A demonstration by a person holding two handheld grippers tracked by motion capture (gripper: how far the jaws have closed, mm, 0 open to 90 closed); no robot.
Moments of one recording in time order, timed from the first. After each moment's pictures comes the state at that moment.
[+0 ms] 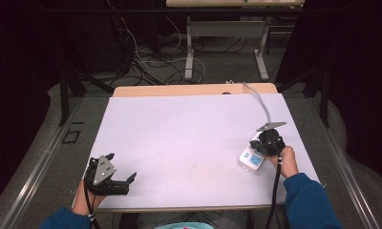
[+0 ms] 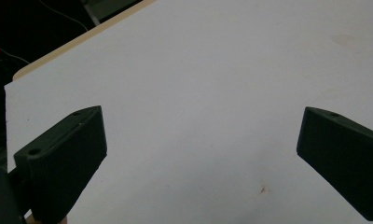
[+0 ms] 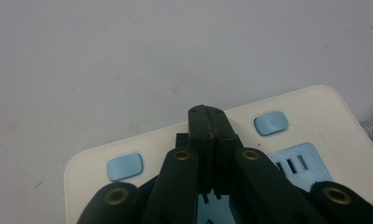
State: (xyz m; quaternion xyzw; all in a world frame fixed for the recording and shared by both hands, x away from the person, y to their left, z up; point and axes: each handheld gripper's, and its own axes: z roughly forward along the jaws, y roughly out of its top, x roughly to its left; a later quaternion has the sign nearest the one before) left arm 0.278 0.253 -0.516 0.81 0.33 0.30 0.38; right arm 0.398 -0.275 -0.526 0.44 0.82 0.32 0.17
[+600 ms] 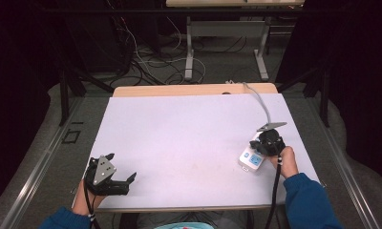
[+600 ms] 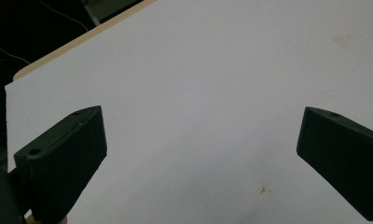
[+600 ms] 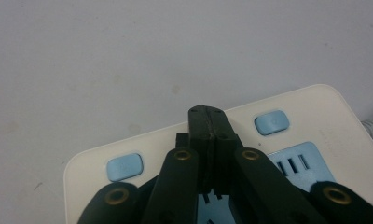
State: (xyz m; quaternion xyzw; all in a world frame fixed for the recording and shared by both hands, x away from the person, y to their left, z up) left arm 0.278 0.254 -0.516 0.81 0.33 0.30 0.38; right arm 0.397 -0.275 -0.528 0.44 0.82 0.32 0.17
